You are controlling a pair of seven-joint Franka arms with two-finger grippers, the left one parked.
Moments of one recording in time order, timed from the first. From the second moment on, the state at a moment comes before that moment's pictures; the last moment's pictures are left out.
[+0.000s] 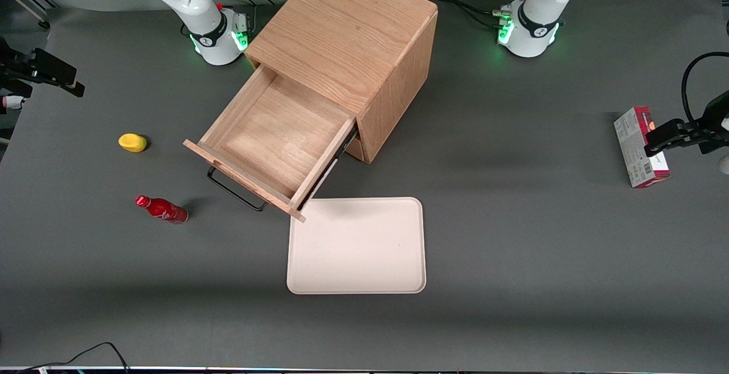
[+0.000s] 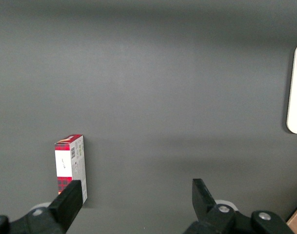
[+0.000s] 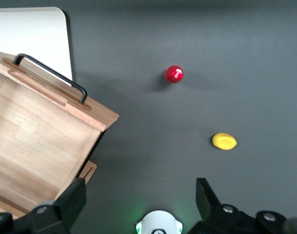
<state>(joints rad) -0.09 0.01 0.10 -1.35 0.01 1.31 0.04</state>
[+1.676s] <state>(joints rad) -0.01 0.40 0.25 -0.88 -0.11 1.29 -0.73</state>
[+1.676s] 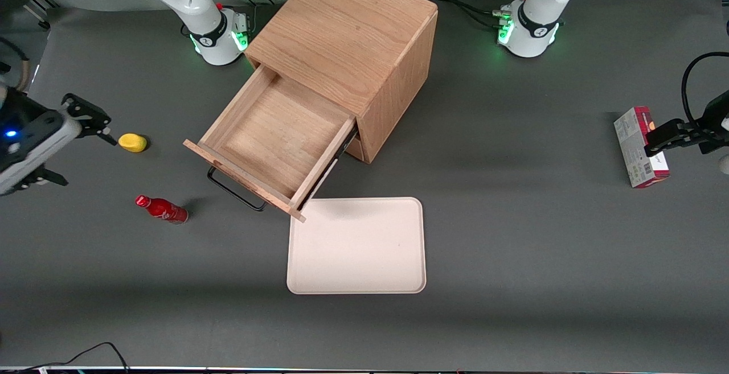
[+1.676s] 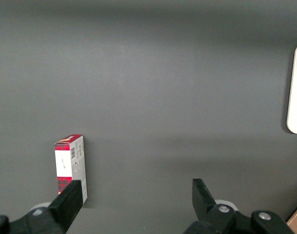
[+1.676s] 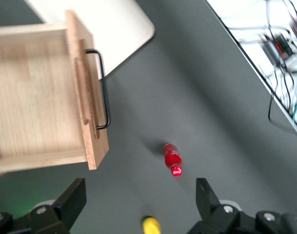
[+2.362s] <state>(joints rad) 0.00 0.42 0.30 -0.88 -0.11 1.28 -0.83</state>
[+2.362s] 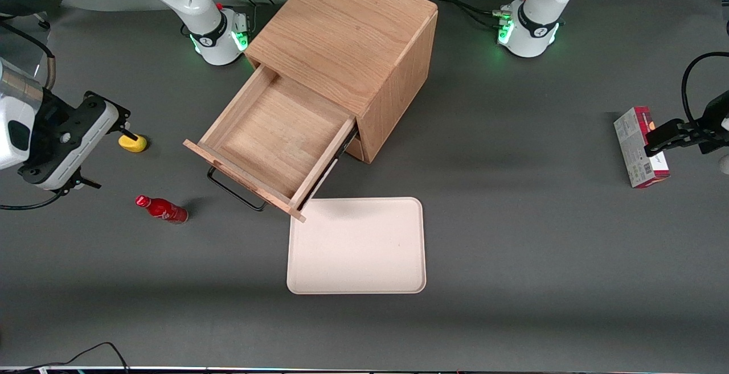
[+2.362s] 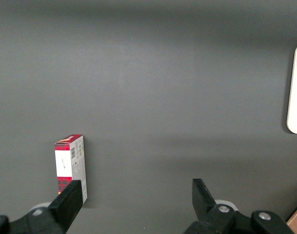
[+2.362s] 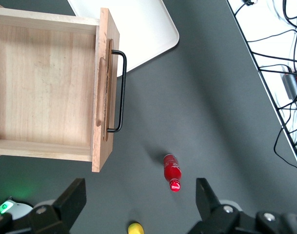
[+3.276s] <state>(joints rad) -0.09 0.53 0.28 -0.89 0.26 1.19 -0.75</state>
